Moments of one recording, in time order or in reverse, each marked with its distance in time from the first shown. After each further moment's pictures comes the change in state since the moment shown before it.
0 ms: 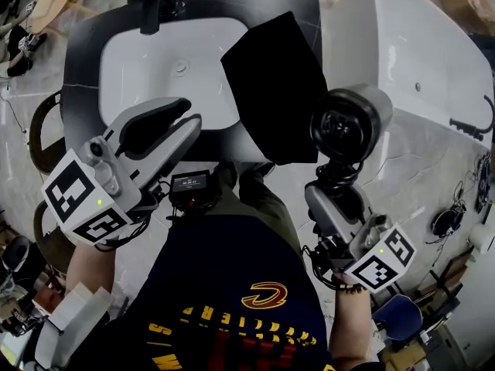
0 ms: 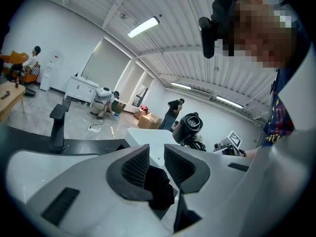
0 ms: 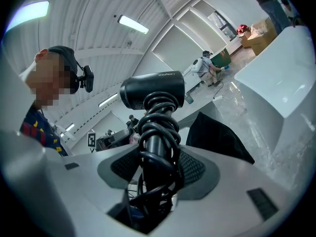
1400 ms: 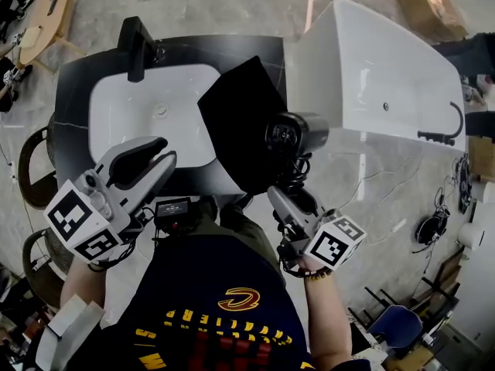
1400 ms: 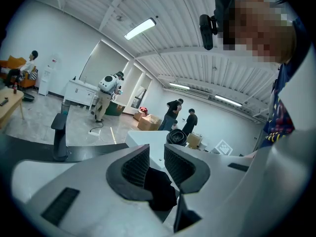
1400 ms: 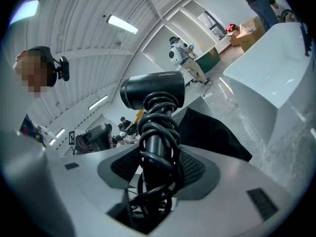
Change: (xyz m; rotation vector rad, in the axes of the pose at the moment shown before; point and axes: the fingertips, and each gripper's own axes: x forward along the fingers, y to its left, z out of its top) left arm -0.010 -0.013 0.019 0.046 -0.014 -0.003; right arm 0.014 -0.041 -0.018 0.077 -0.008 -0.089
